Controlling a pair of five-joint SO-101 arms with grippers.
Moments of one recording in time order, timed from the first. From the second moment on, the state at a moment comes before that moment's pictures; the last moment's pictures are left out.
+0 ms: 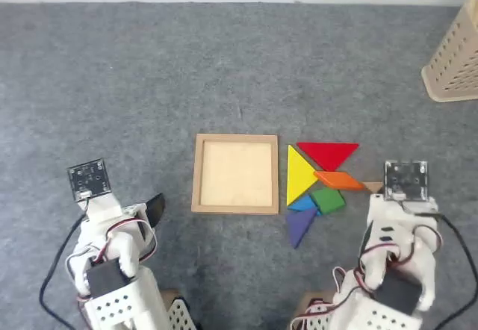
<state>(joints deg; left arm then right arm) -28.7 -103.8 97.3 72.6 2.2 19.4 -100.0 77.5 62.9 24.0</state>
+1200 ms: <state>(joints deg) -28.7 -103.8 97.3 72.6 2.2 -7.0 15.2 10.6 73.1 62.7</state>
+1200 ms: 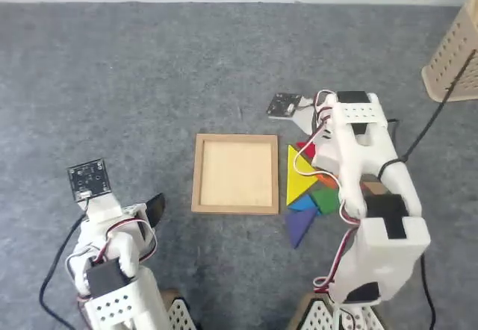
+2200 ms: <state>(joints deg) -28.7 -103.8 97.3 72.6 2.2 -2.5 23.6 7.5 65.9 39.1</state>
